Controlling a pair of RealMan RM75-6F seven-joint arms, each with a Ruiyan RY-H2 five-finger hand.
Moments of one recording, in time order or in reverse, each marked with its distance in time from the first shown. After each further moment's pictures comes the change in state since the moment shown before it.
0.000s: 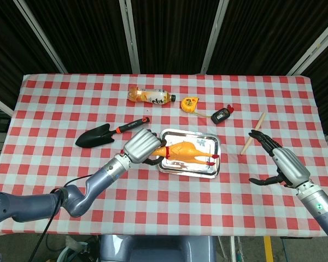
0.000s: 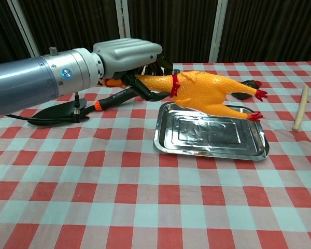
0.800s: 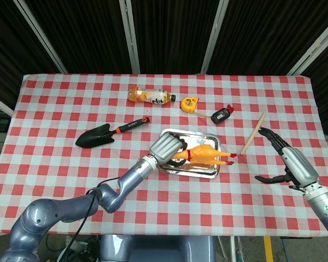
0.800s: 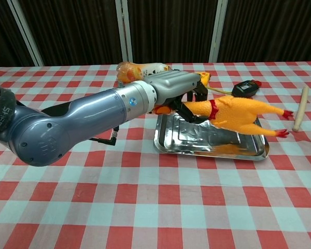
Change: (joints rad) left arm -0.099 -0.353 -0.127 0.422 0.007 -0.166 -0.152; right arm -0.037 0.010 0.009 0.009 0.023 0.031 0.023
